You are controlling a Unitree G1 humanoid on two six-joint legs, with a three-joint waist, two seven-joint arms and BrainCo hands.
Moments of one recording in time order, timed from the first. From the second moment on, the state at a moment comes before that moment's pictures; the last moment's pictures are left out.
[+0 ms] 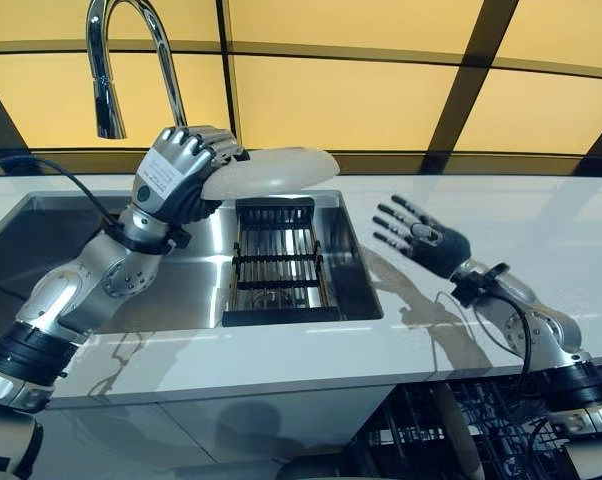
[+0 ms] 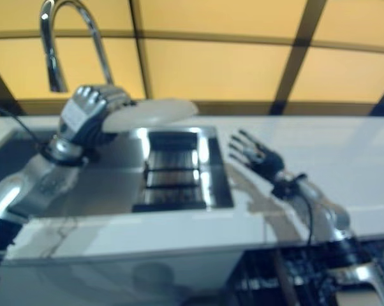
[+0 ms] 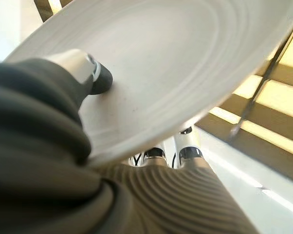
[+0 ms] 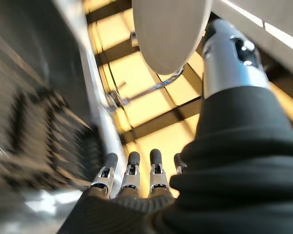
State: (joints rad) left arm -0.58 1.03 -0.40 -0.01 0.54 -0.38 0.53; right arm -0.31 -0.65 0.09 0.07 1.29 0.48 0.31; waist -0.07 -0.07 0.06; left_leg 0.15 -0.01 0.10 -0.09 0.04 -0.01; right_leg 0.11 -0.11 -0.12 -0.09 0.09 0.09
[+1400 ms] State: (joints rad) left arm -0.80 1.02 -0.66 -0.02 0.77 -0.51 0.81; right arm -0.25 -0.40 0.25 -0.06 1.92 0.44 -0.04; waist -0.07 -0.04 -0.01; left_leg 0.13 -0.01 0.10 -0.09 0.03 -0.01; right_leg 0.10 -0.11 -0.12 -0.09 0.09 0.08
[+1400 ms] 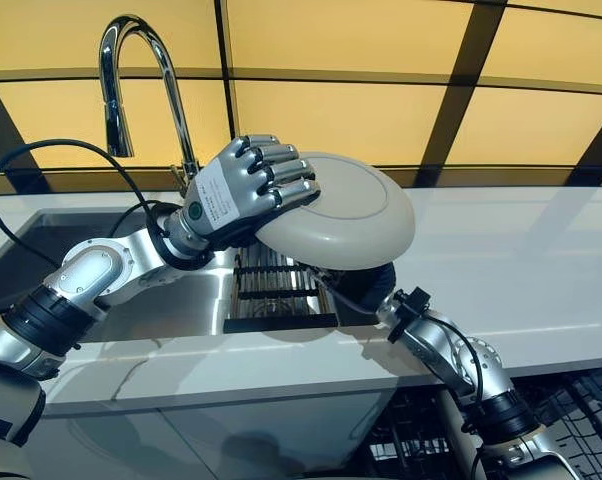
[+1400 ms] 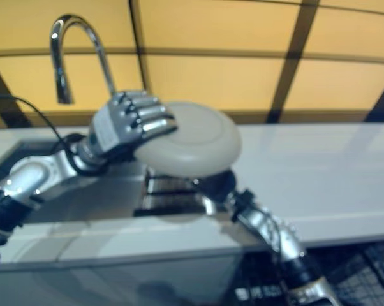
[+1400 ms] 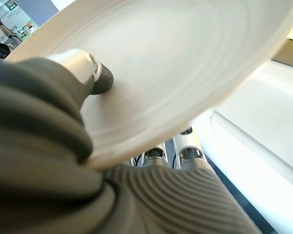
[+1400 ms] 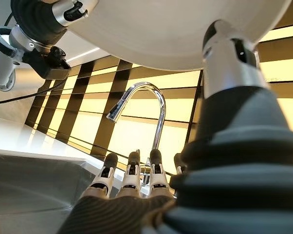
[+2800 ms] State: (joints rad) left arm -0.81 1.09 -0.65 -0.05 0.77 -0.43 0.85; right arm -0.23 -0.43 0.25 0.01 1.92 0.46 -0.24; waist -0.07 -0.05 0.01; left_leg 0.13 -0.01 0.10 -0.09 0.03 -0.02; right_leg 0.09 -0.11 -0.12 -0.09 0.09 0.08
